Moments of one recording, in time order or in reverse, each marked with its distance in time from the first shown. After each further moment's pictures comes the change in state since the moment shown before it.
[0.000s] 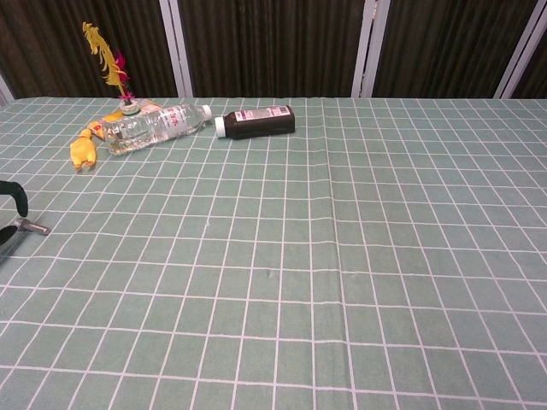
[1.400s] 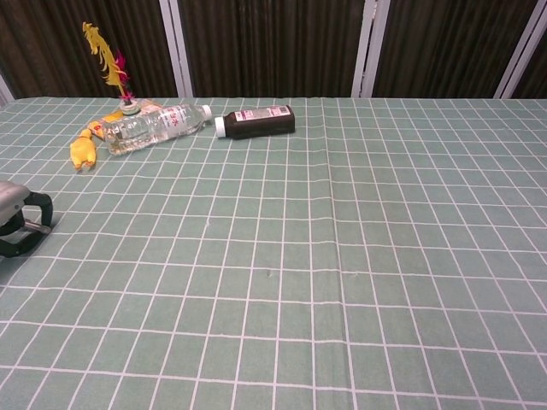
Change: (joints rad) left arm -0.048 -0.098 0.035 0.133 0.014 -0.007 0.036; right arm 0.001 0.006 -0.002 -0.004 -0.001 -0.012 -0.004
